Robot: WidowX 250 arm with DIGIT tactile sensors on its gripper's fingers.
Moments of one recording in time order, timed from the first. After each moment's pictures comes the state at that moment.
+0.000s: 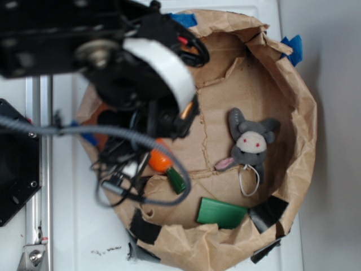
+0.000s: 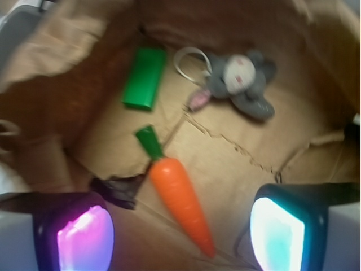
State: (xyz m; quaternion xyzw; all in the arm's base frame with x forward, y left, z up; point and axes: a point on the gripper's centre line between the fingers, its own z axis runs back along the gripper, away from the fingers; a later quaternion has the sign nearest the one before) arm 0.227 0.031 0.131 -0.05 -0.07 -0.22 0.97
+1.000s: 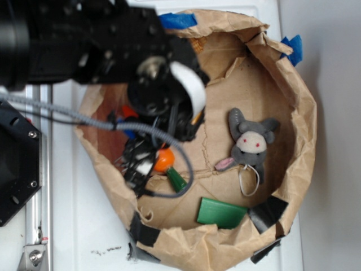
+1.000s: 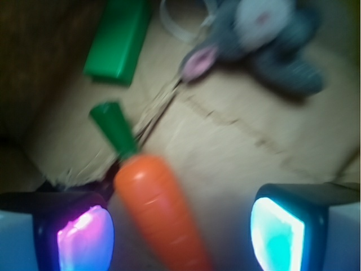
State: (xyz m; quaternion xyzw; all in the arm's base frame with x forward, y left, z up) arm 0.227 0.018 0.070 -0.08 -0.06 -0.27 0.96
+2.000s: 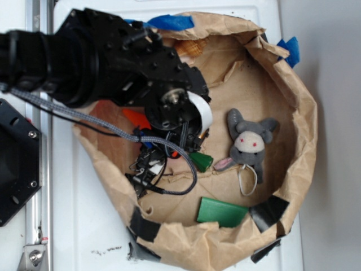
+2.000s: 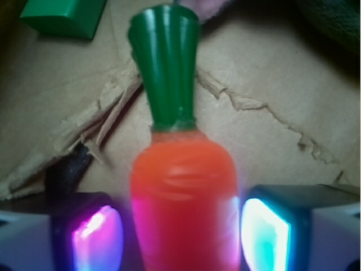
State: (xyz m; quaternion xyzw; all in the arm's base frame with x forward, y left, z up) arm 0.238 0.019 0.023 -0.08 -0.04 -0.27 0.96
